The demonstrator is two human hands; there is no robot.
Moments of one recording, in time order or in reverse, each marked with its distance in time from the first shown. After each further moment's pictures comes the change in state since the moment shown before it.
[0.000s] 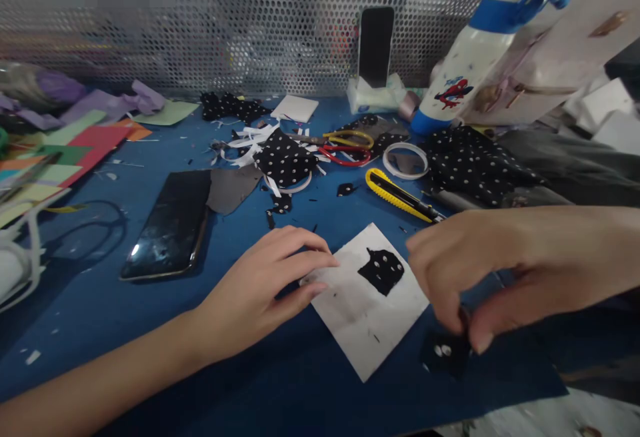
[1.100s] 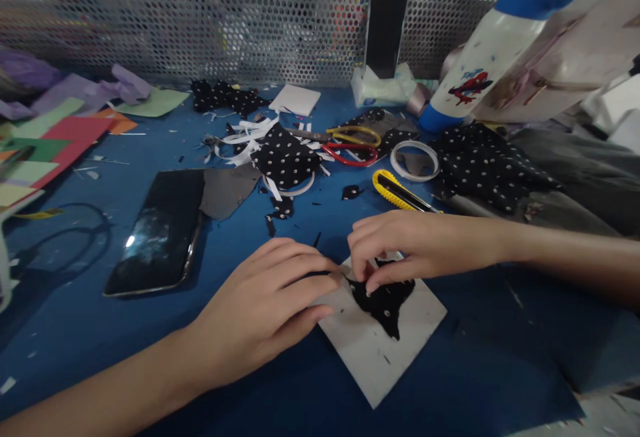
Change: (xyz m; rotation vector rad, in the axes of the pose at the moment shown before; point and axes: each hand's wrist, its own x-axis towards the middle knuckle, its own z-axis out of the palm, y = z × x) left_hand -0.001 -0.004 -0.002 0.020 -0.046 0.087; right_hand 0.065 0.047 -0.005 -0.195 0.096 -0.177
